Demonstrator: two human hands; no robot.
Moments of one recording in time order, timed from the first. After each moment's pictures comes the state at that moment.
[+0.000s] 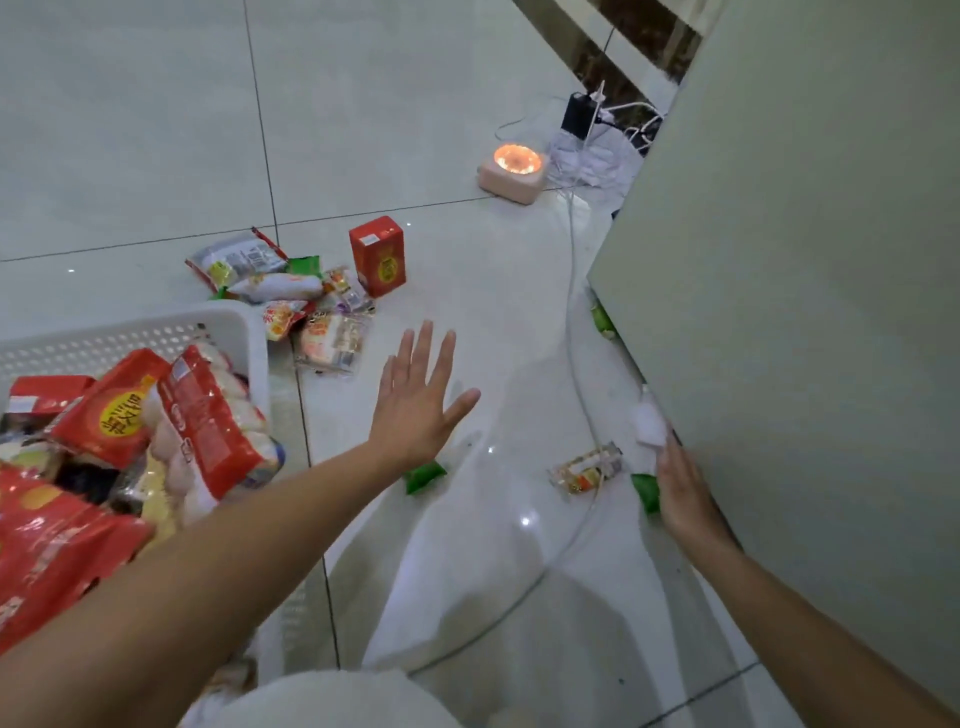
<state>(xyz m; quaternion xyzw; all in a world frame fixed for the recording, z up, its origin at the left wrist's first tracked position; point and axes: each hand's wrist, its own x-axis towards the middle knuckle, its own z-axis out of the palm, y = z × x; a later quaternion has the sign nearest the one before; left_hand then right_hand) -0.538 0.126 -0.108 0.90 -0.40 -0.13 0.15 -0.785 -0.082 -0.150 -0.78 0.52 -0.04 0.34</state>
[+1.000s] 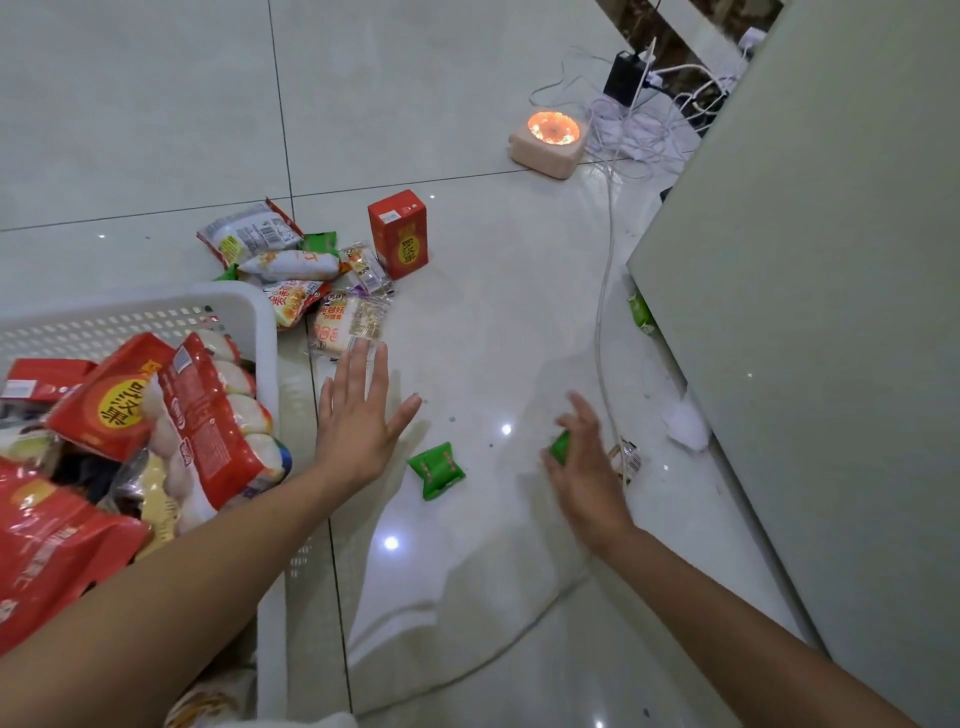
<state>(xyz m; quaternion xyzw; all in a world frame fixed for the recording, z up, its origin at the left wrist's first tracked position) -0.499 0.185 -0.158 0.94 -0.29 -0.14 0.14 -0.687 -0.006 -0.169 -0.89 0.27 -0.12 0.35</state>
